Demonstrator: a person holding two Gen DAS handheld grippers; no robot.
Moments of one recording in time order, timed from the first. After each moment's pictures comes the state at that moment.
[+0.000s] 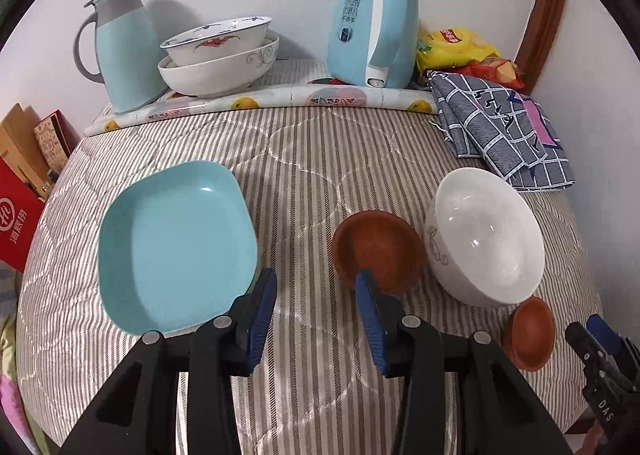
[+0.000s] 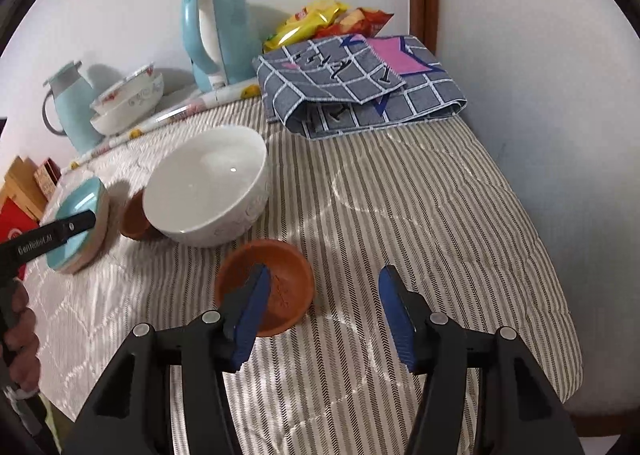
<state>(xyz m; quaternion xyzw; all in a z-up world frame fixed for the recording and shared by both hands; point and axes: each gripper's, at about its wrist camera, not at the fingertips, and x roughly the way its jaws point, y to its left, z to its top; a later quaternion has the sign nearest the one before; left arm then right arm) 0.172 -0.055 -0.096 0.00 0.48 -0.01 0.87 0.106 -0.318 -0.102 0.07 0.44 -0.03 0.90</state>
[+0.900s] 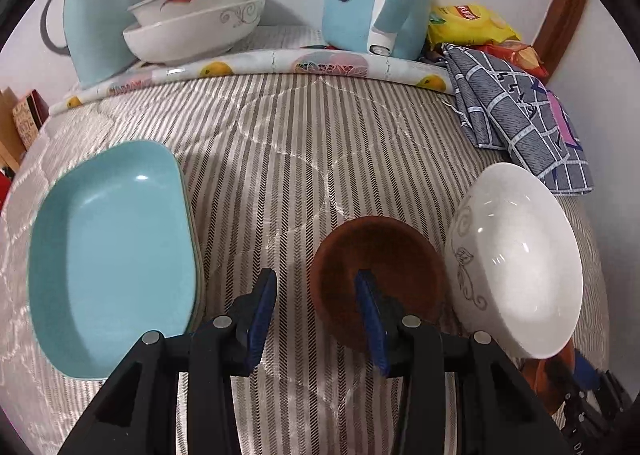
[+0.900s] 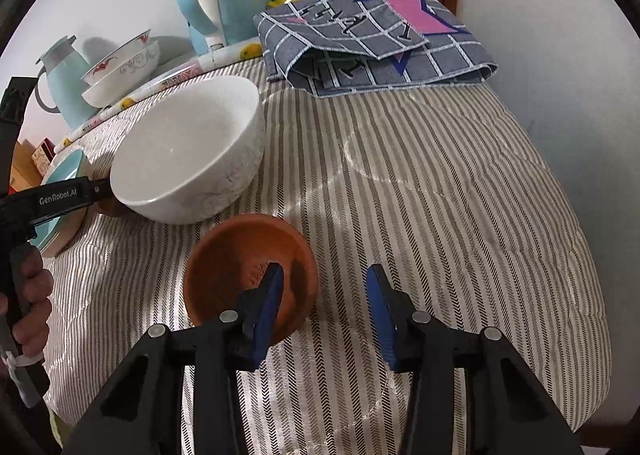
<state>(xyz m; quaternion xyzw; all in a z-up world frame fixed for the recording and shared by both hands) 0.215 -0.065 -0.144 -0.04 0.52 -0.02 0.85 0.128 -0.315 -0.146 0.07 0.47 -0.01 0.88</state>
